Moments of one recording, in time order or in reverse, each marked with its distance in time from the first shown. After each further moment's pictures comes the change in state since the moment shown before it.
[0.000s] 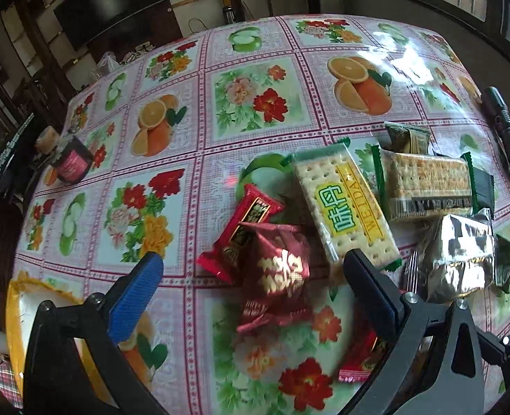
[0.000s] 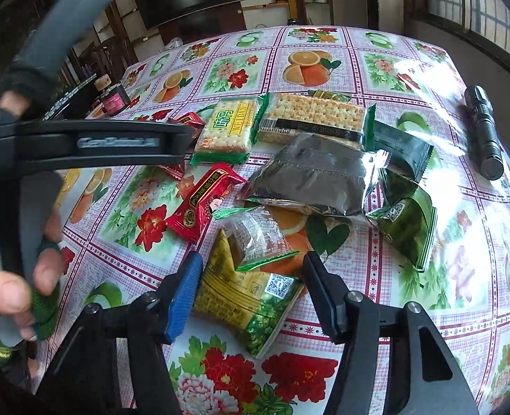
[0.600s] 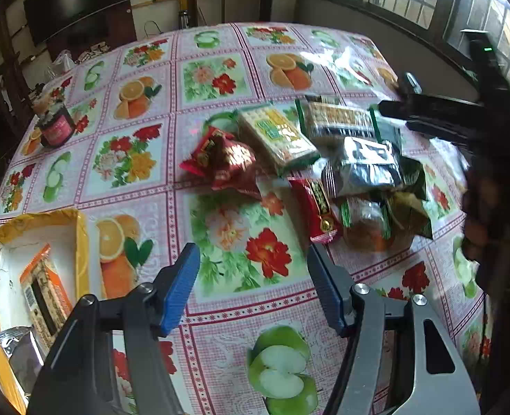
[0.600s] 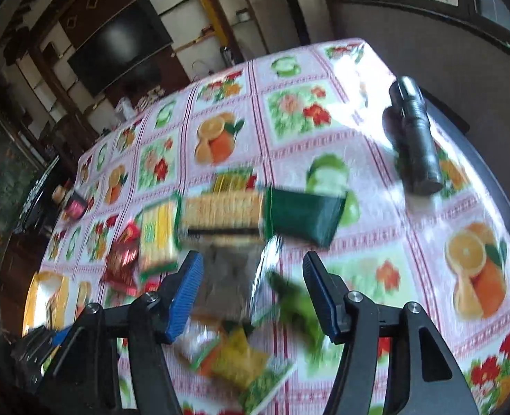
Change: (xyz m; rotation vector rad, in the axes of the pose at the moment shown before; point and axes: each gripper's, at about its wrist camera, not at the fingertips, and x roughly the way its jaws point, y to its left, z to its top) left arm -0.082 0.023 -0.075 0.043 -0.020 -0.227; right arm -0.020 -0.082 0.072 0.311 -0.128 -0.083
